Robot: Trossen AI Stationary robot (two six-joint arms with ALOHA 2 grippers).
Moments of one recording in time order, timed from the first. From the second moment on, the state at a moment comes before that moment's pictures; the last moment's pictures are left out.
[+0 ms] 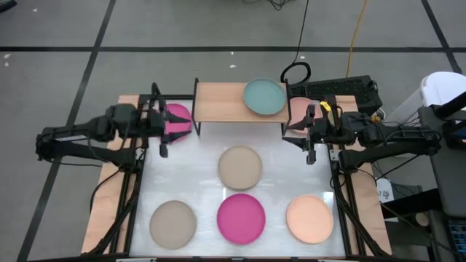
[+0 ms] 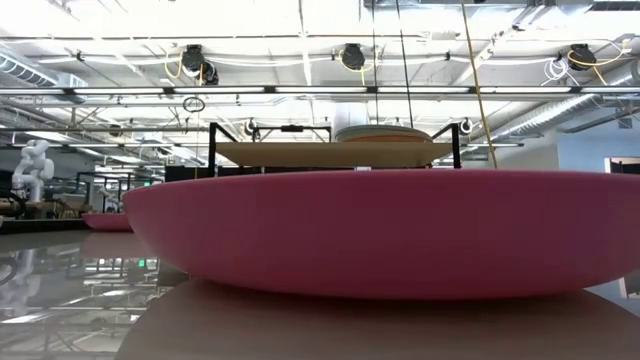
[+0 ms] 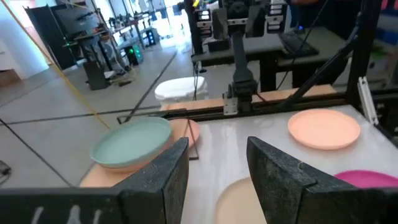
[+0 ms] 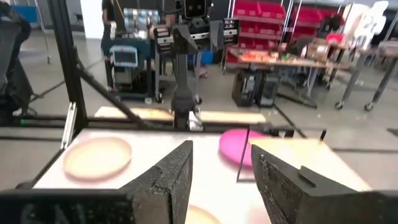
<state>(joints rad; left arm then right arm) 0.09 0.77 0.91 -0.28 -0.02 0.18 0.03 0.75 0.84 -0.19 0.11 -0.06</state>
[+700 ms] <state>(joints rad) 0.07 0.75 0.62 0.14 -0.03 0.15 0.03 0.75 0.74 -0.22 0.11 -0.01</state>
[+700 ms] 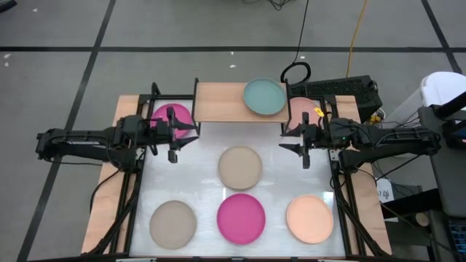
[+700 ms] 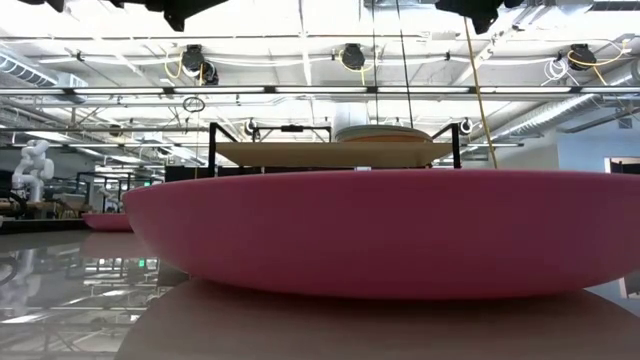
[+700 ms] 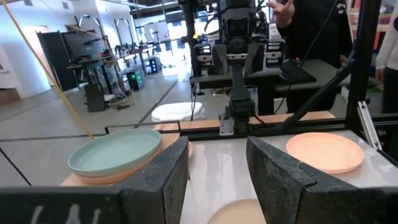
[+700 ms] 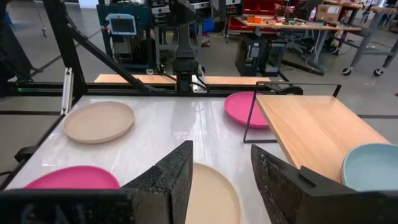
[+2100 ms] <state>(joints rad) 0.07 0.75 0.63 0.09 -0.03 0.12 -0.05 0.72 0.51 0.29 0.73 -0.03</state>
